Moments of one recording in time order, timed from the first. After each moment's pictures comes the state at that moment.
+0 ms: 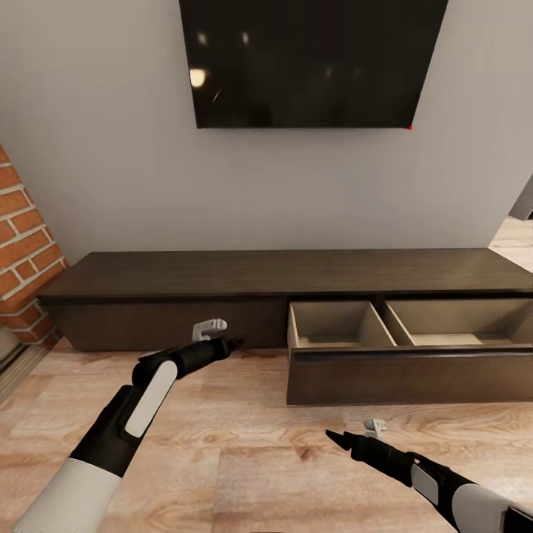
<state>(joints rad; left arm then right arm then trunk) -0.61 0.07 -0.25 -1.28 0.69 0.68 0.01 -0.70 -0.21 1.10 -0.06 -1.41 -0.05 0.95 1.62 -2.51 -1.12</state>
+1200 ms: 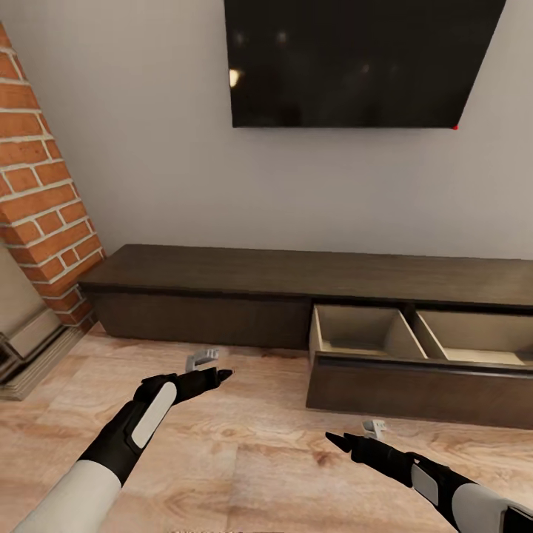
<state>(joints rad) -0.61 0.08 -0.25 -0.97 0.68 0.62 0.02 -0.70 -0.21 1.11 -0.06 -1.39 -0.05 0.95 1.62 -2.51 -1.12</state>
